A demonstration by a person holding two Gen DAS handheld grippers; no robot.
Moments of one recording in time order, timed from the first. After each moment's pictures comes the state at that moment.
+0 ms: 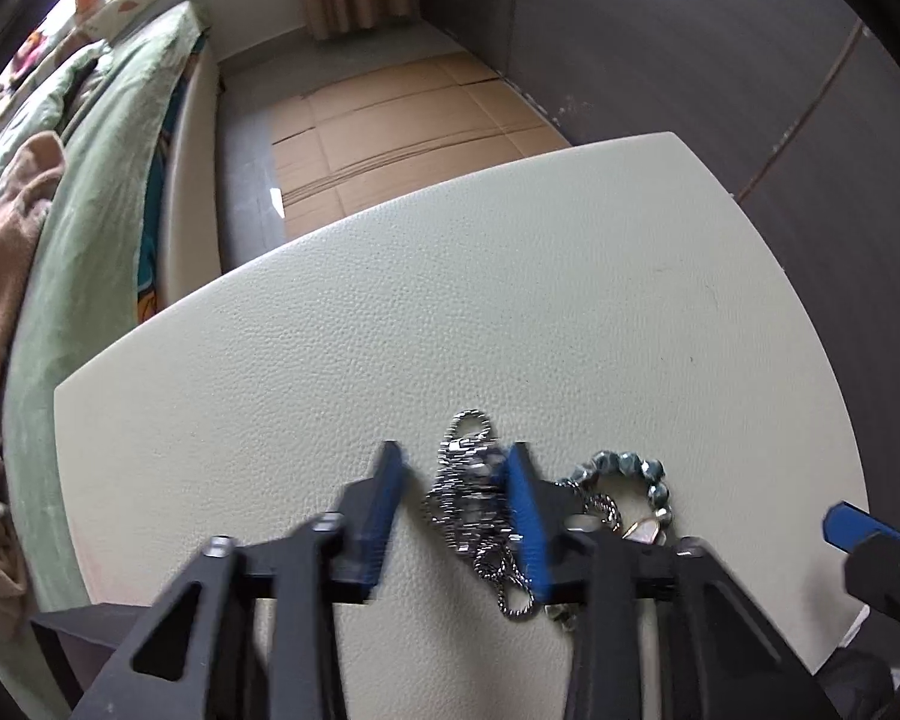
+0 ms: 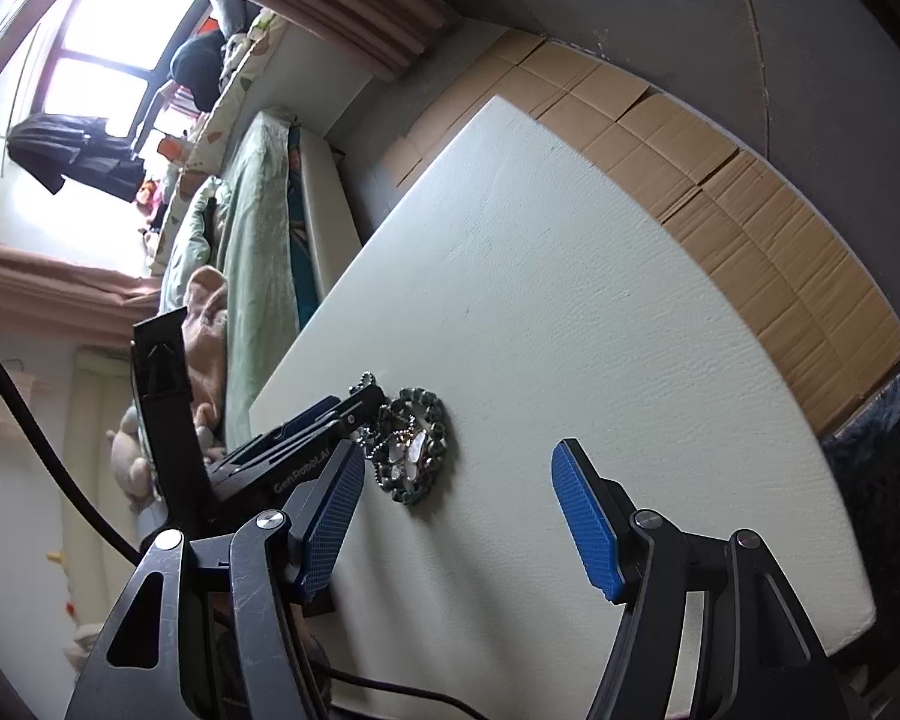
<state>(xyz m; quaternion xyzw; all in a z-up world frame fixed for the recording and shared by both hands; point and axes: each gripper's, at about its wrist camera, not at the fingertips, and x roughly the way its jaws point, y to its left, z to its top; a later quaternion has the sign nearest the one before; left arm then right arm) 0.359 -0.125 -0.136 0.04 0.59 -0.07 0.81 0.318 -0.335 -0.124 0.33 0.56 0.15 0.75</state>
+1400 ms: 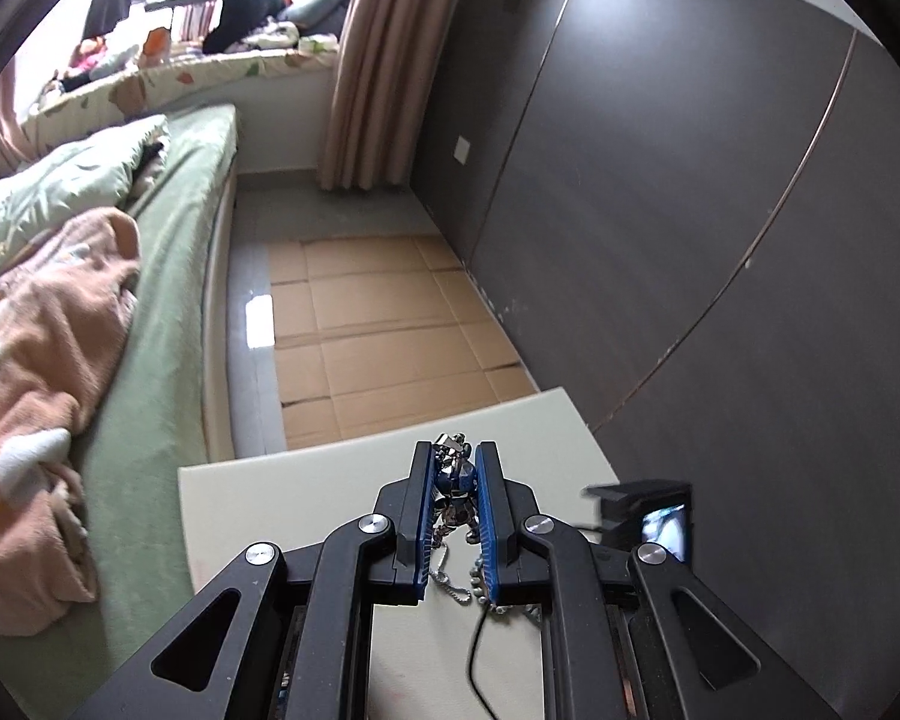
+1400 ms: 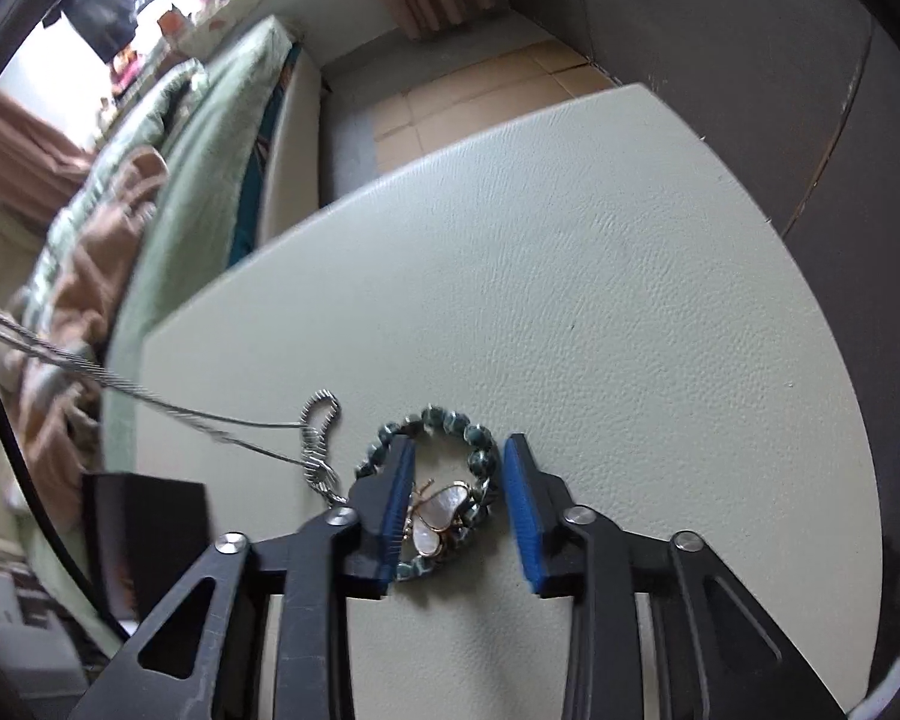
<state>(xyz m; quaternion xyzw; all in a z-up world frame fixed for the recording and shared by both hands) 0.304 -0.041 0.051 -0.09 0.41 -0.12 0.90 0.353 -0.241 -0.136 0.10 0.58 0.11 0.80</state>
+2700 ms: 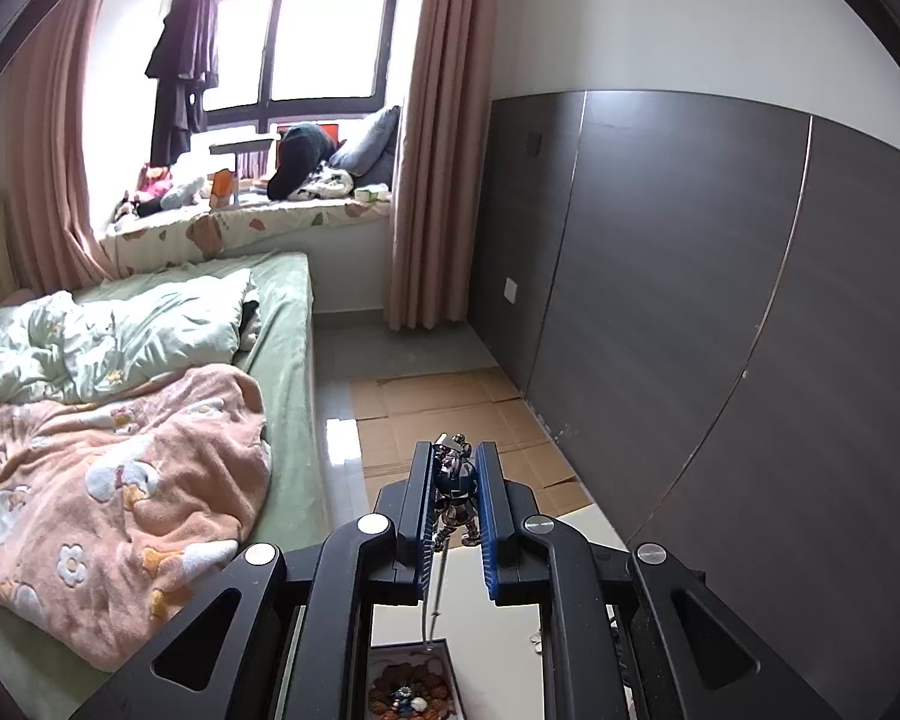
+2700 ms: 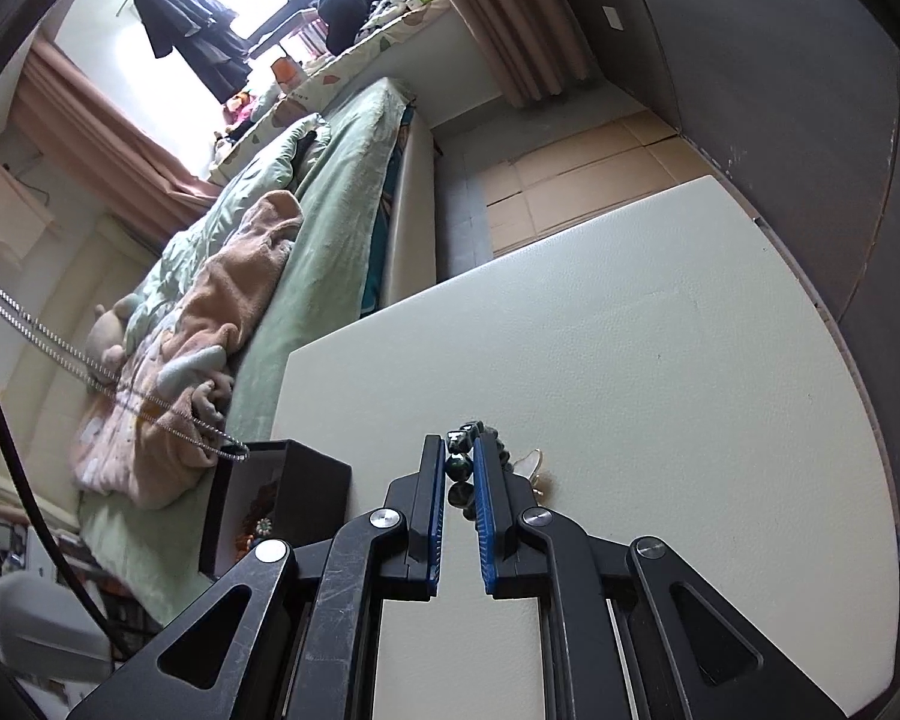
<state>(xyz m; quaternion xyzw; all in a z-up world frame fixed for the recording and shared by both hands) 0.219 0.012 0.201 -0.04 0.28 -0.04 0.96 0.303 -0.255 -0.077 0.17 0.48 0.23 0.83</state>
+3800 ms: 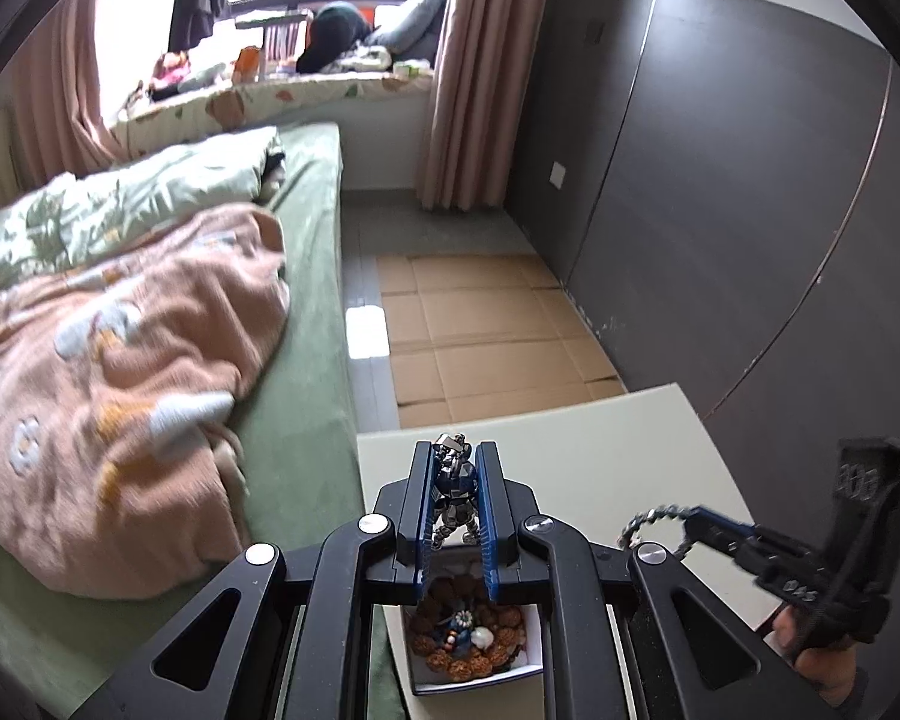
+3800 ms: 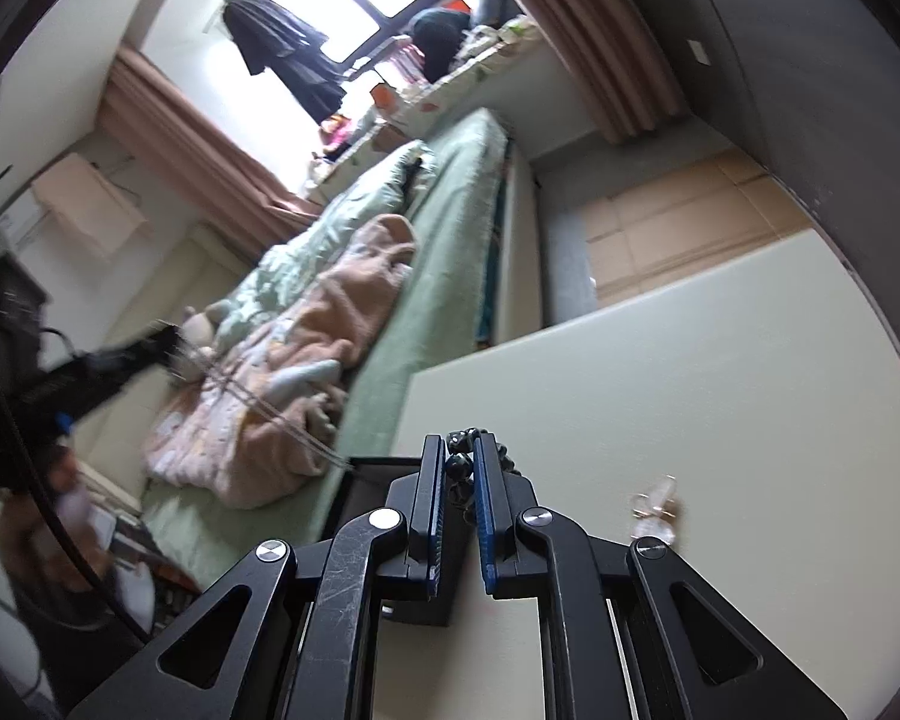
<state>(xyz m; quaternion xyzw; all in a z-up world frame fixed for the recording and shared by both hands) 0.243 0.059 0.043 -0.07 0.40 -0.02 0.91 0.281 -0.226 -0.036 0.21 0.40 0.35 0.82</state>
